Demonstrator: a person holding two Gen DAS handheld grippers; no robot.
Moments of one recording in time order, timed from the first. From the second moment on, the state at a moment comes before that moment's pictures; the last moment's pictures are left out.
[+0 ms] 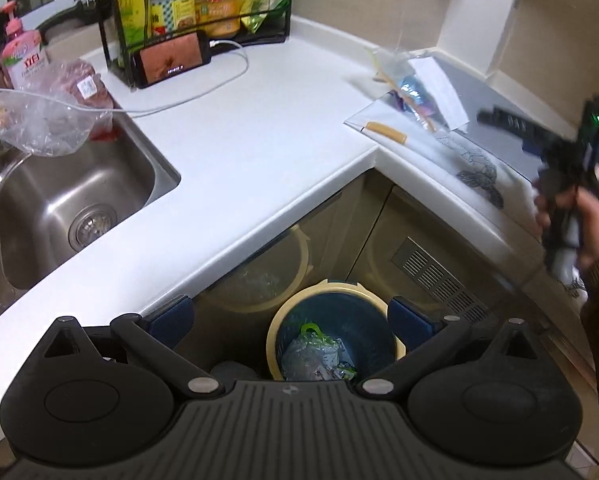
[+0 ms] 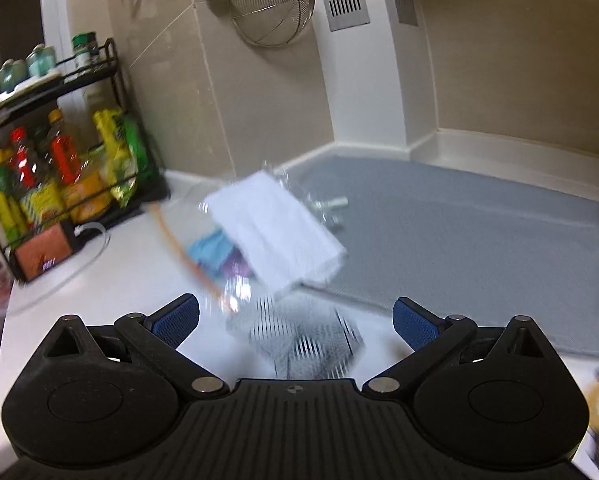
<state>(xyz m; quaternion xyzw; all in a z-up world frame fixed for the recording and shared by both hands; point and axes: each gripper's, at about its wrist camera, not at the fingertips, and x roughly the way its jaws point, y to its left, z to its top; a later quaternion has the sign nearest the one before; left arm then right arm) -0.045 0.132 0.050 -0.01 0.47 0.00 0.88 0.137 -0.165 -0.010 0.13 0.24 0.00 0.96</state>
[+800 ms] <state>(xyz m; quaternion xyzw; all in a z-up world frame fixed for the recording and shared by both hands) 0.012 0.116 0.045 0.01 0.48 0.01 0.88 0.264 -0.157 -0.050 0.14 0.29 0.02 0.95</state>
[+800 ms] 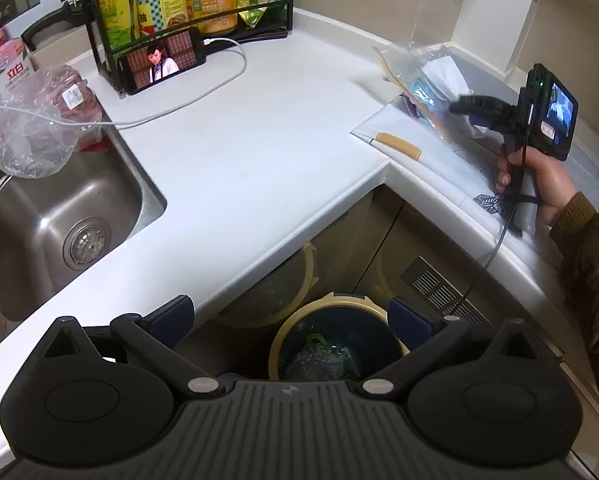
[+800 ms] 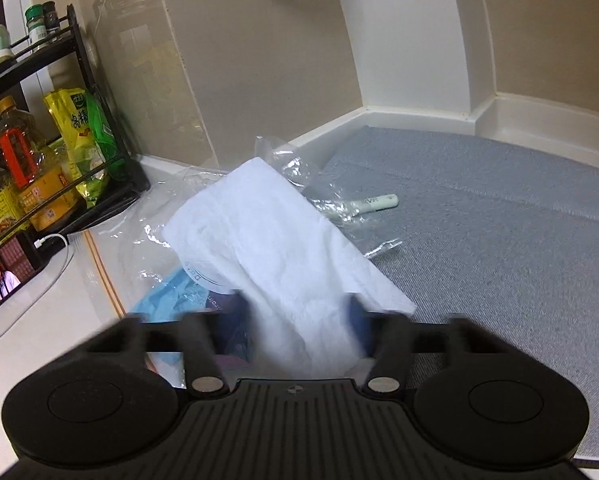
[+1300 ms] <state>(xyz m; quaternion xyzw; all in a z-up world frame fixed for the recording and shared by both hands) 0.022 0.089 0.042 0.03 0.48 -0.01 0.88 0.189 -0.261 -0.053 0.14 0.31 -0.15 0.93</state>
